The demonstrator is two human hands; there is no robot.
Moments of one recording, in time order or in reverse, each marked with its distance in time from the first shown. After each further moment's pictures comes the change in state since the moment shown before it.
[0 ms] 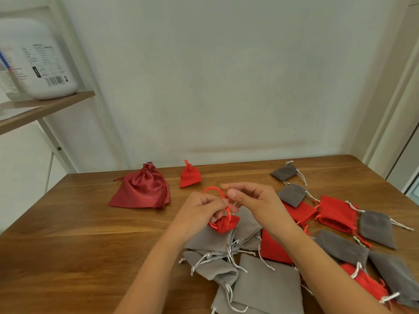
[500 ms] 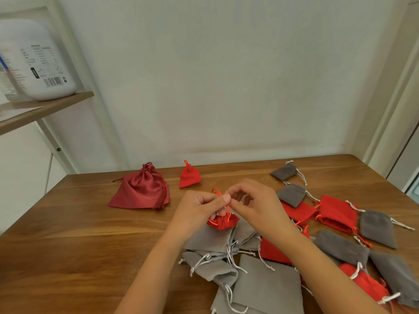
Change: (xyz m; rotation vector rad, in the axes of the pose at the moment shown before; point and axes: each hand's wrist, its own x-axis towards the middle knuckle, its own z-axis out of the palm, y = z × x) left_hand 0.001 0.000 0.000 -0.002 0.087 0.045; right_hand -0.004 -0.002 0.001 -0.647 0.062 -0.281
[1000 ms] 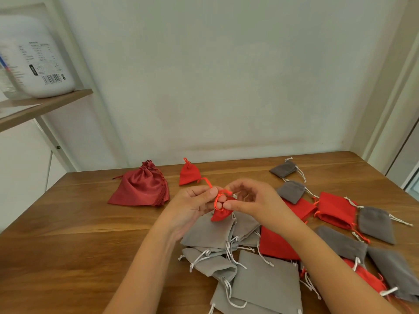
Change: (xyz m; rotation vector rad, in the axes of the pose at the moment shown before) left_hand 0.005 -0.008 -0.010 -0.495 -0.069 -0.182; right_hand 0.002 0.005 -0.009 0.292 -0.190 0.224
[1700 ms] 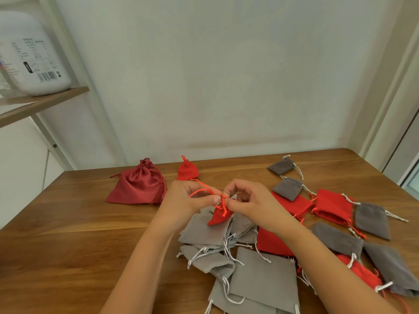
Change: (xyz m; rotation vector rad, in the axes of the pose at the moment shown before) left_hand -0.004 0.004 -0.003 0.441 0.101 0.214; right_hand -0.004 -0.005 0.005 -0.028 -0.036 -0.058
